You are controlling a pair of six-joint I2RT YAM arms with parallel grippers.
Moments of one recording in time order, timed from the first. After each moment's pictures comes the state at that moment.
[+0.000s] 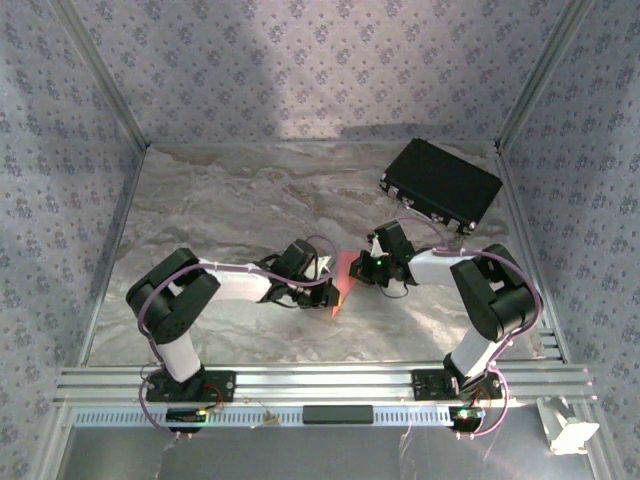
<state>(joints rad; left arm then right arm) -0.84 1.74 0.76 0.10 0.57 -0.82 0.47 1.66 0.69 0.02 -0.44 0.78</state>
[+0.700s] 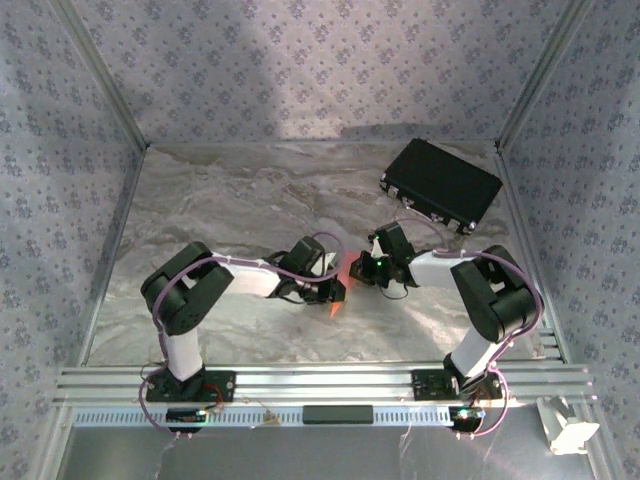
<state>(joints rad) -0.85 1.83 0.84 0.10 0.53 -0.83 0.48 1.66 0.67 0.04 -0.43 0.80</state>
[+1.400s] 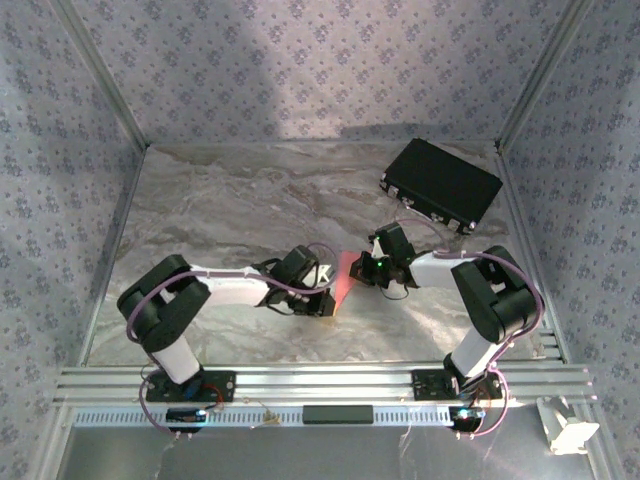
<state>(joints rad) -0.89 1.66 0.75 -0.06 0.51 -0.72 0.48 1.65 0.66 0.05 -0.43 0.80</state>
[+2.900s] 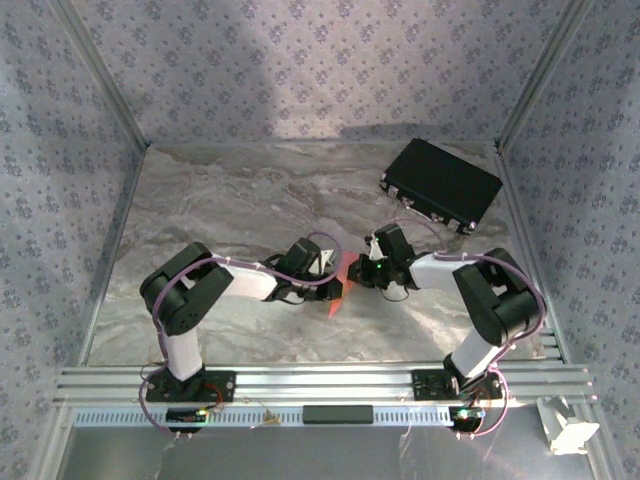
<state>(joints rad) -0.84 1.83 0.78 0.22 0.46 -0.77 0.48 1.65 0.66 0.05 -0.48 0.74</state>
